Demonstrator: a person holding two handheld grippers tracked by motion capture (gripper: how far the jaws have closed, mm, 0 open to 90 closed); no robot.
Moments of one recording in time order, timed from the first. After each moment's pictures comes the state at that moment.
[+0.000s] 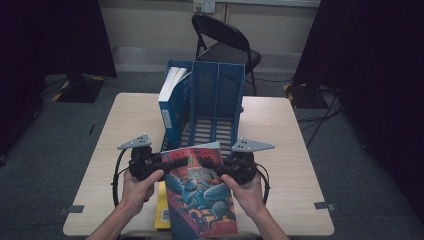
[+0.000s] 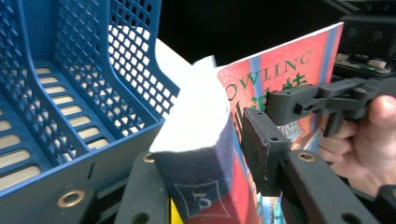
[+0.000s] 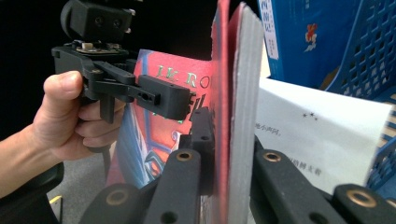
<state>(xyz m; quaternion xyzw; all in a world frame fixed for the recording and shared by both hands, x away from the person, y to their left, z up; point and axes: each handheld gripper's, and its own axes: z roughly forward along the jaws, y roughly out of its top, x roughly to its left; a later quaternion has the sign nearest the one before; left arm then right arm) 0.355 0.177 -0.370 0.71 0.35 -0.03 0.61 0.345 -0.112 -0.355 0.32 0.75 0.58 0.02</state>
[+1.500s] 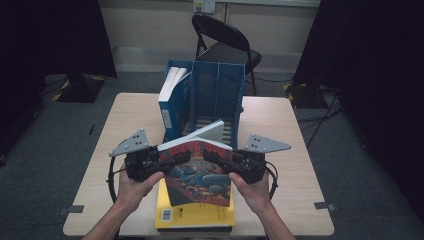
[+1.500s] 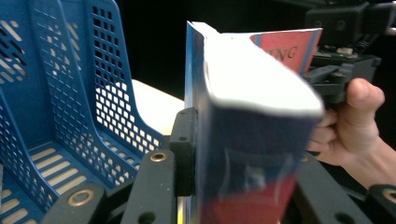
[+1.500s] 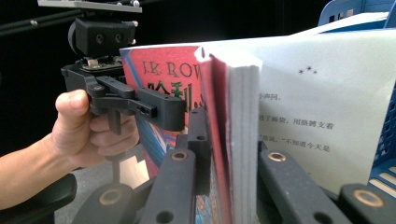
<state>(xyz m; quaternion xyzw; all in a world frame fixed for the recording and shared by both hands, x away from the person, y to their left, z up) 0.326 0.166 -0.329 0.72 0.25 0.08 0.64 0.331 -0.124 -0.322 0.24 0.72 0.64 0.07</state>
